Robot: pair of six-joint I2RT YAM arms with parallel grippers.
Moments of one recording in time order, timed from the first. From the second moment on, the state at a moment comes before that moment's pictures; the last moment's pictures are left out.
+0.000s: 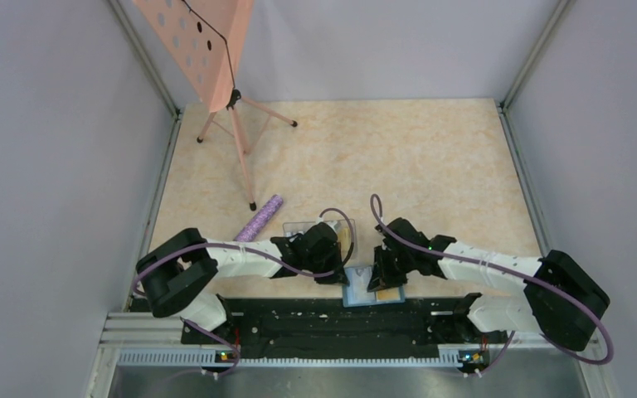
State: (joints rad) left arm -1.01 1.52 0.64 -0.01 0.21 -1.01; right arm 0.82 1.21 0.47 -0.33 -0.31 0.78
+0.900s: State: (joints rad) left arm -1.01 1.54 0.66 -0.03 0.21 -0.97; right arm 0.87 1.25 0.55 -0.32 -0.34 0.82
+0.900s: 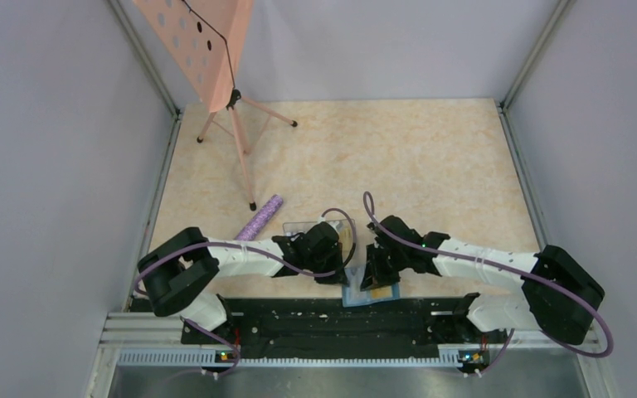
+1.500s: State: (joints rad) left arm -1.01 1.47 0.66 -0.14 0.15 -0.98; right arm 0.88 1.19 0.56 -0.41 -0.22 0.80
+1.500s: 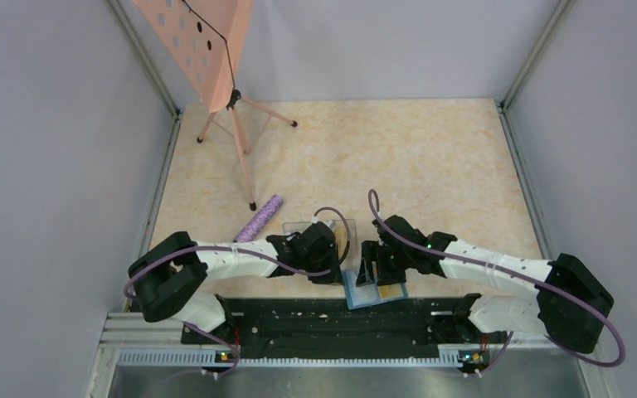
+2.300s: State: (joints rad) left arm -1.02 1.53 0.67 0.04 0.25 -1.02; right arm 0.86 1.23 0.49 -0.35 -0.21 0.79
